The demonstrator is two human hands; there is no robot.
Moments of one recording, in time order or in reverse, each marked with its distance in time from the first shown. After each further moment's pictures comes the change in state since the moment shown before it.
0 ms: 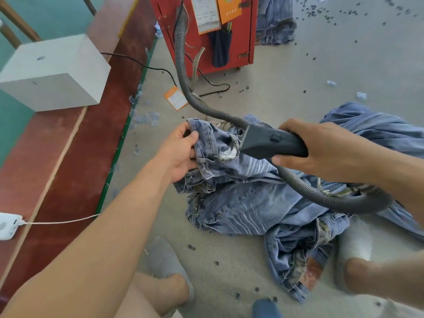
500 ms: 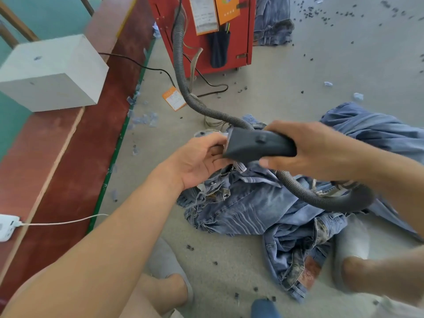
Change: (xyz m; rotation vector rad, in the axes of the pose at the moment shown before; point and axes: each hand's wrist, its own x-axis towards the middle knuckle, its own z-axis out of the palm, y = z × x) left_hand -0.017 -0.002 0.026 -0.139 -0.338 -0.116; right_hand 0.007 -0.017 -0.001 0.157 -0.019 -0.139
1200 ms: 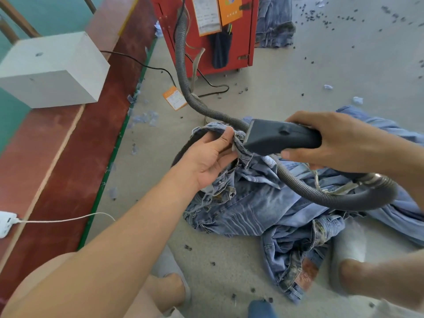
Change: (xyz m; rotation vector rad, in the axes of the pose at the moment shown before) left_hand 0.011 -0.011 0.019 -0.229 0.133 0.097; right_hand -0.011 0.008 -0.027 -0.029 0.022 0.070
